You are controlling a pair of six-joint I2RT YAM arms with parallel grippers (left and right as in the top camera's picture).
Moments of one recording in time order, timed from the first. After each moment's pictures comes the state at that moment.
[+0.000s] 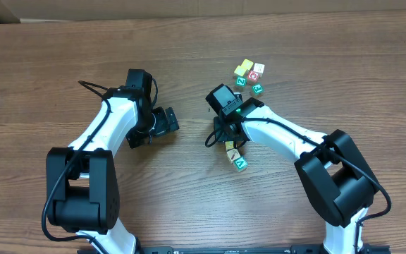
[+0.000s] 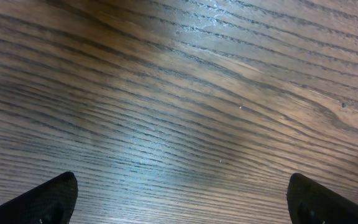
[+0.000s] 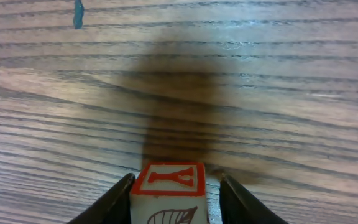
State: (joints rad) left arm -0.10 1.84 1.20 -0.83 0.12 -0.47; right arm 0.66 2.01 1.35 -0.65 0.07 0.57
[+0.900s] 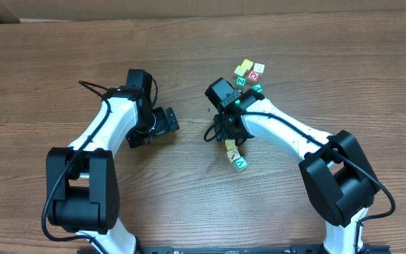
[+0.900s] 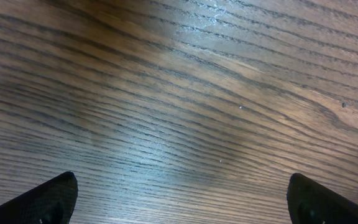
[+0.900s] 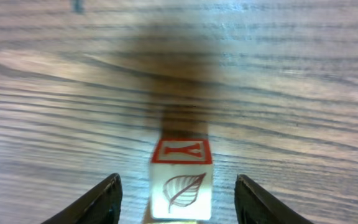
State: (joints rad) left arm -0.10 1.84 1.20 -0.83 0.12 -0.47; right arm 0.65 2.01 1.46 -0.84 0.04 0.55
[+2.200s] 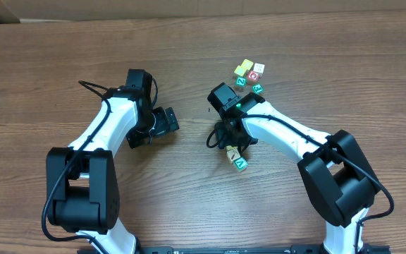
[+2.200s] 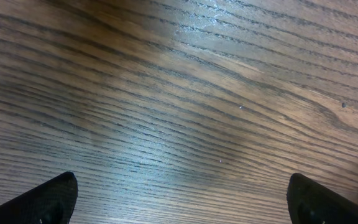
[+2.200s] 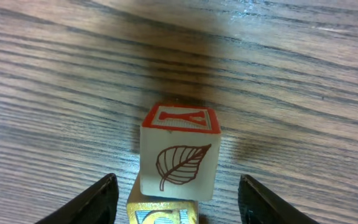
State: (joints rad) left arm -0.10 1.84 1.20 -0.83 0.12 -0.47; right arm 0.65 2.01 1.40 -0.84 0.00 0.49
